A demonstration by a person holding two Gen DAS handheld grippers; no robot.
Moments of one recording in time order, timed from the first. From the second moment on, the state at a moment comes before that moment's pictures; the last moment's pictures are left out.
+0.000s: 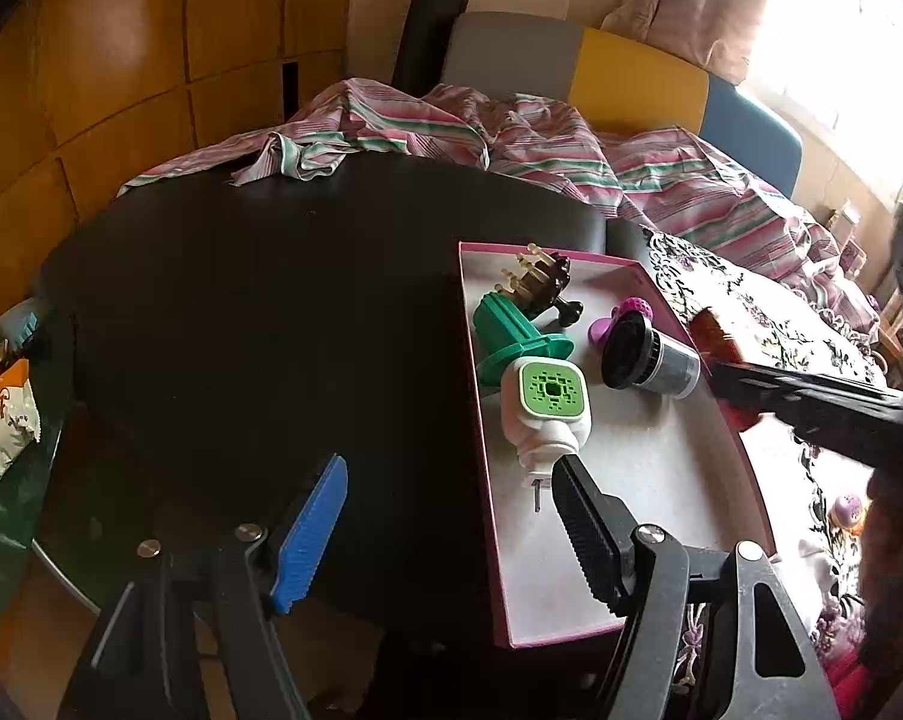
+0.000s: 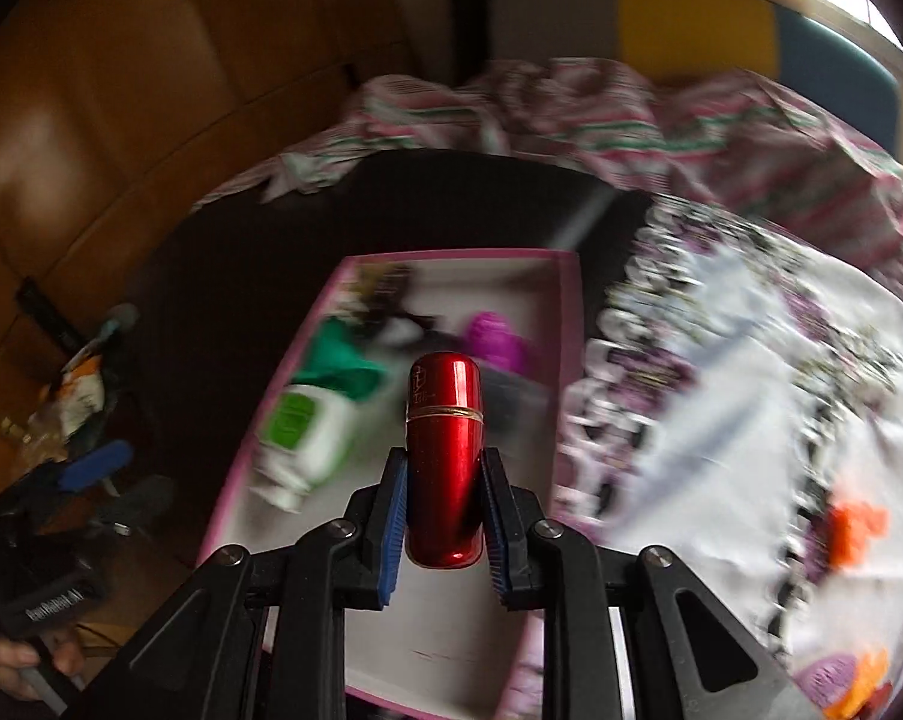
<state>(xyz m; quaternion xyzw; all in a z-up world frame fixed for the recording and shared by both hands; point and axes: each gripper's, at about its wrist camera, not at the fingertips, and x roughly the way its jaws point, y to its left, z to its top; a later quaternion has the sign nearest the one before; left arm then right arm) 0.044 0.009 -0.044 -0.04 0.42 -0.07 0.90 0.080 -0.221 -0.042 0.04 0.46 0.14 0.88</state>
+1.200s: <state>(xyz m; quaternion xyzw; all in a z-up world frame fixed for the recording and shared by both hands) 0.035 0.005 -0.037 -0.02 0.41 -0.07 0.91 0.087 -0.188 -0.070 0.06 0.48 0.15 0.86</state>
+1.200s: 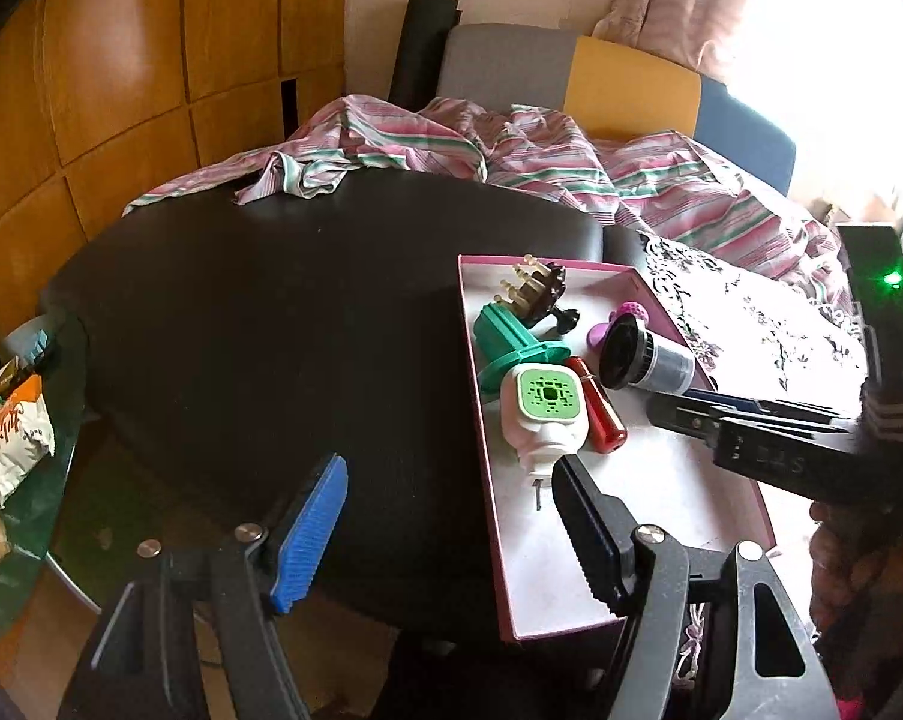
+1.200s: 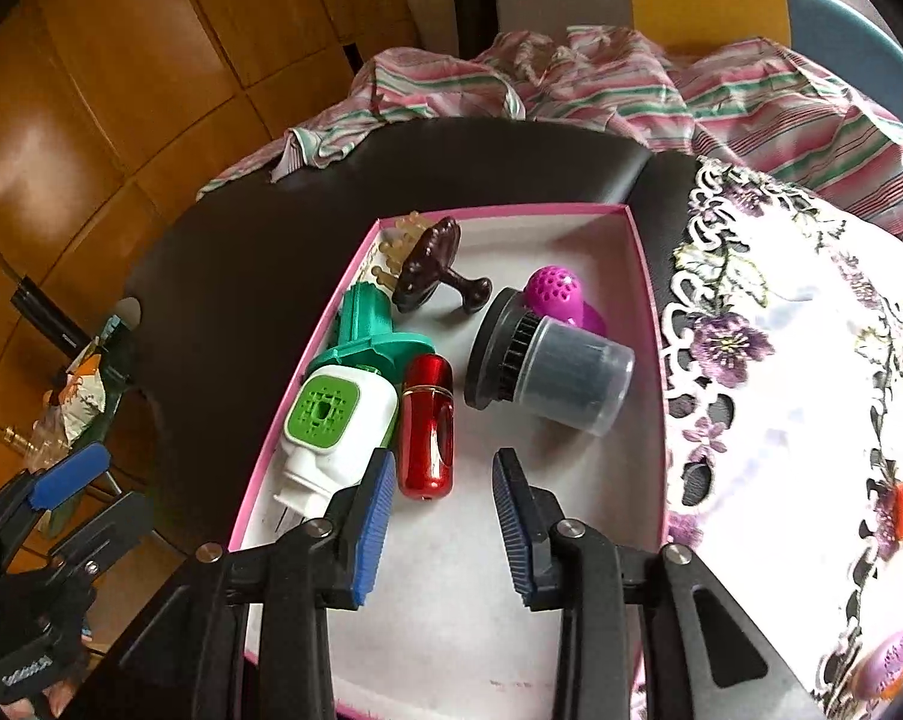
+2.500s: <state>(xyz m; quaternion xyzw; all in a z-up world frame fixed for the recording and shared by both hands) 0.023 -0.053 -0.039 0.04 0.42 -0.13 0.90 0.039 -0.322 -0.037 0.12 0.44 0.02 0.89</state>
